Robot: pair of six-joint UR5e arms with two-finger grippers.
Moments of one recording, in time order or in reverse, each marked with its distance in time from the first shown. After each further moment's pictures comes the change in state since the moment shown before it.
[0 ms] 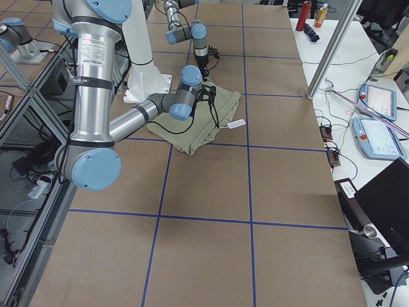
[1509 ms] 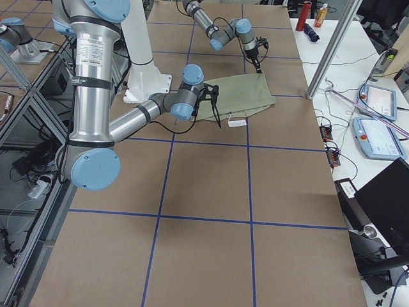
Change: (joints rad) left arm -0.354 -0.277 0.599 -0.398 0.052 0.470; right arm 0.032 0.009 -0.007 0.000 -0.004 0.003
